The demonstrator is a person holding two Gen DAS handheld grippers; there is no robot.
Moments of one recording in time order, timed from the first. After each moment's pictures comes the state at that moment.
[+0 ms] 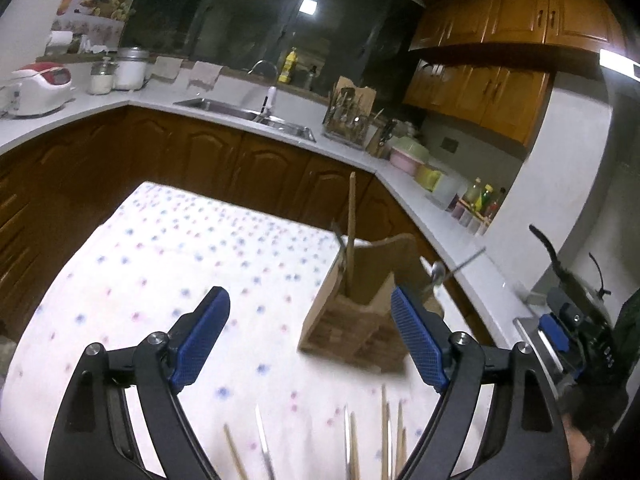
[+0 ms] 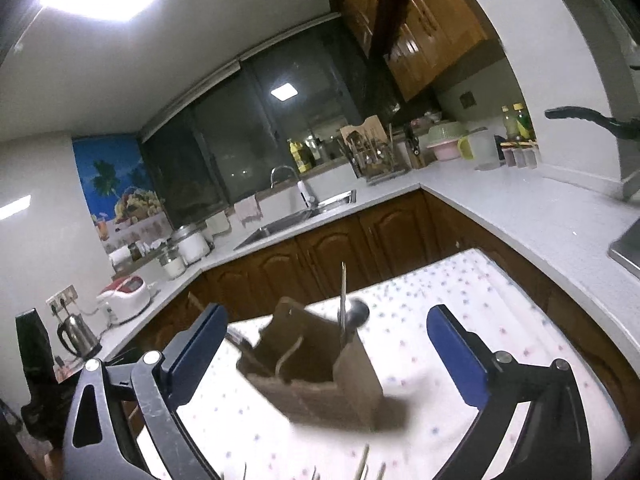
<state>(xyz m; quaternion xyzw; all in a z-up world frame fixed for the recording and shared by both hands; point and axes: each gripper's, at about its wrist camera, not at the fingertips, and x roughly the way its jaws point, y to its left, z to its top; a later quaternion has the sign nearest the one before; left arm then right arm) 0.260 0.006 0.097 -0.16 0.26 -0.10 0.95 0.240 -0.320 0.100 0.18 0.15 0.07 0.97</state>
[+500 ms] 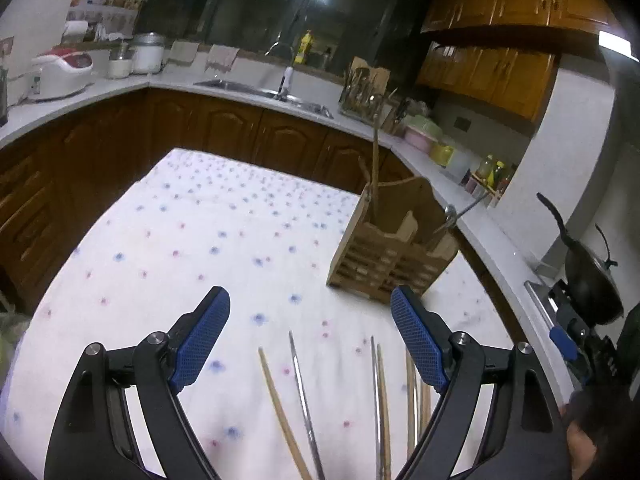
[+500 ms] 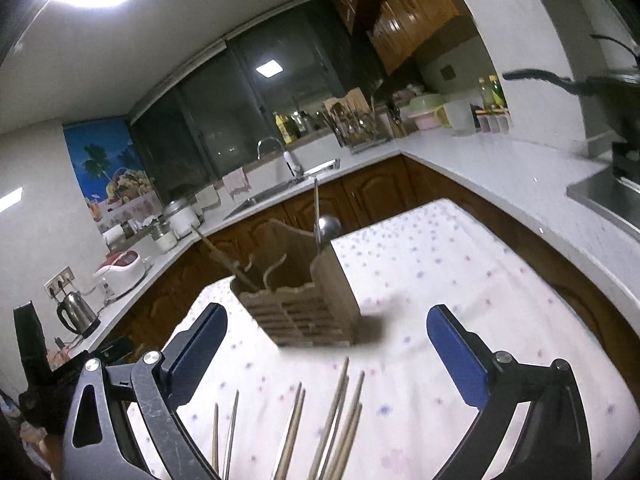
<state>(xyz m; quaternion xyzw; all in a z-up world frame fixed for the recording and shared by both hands) 0.198 0.019 0.065 -0.15 0.30 -0.08 0.94 0.171 -0.324 0.059 0.19 0.20 0.06 0.96</state>
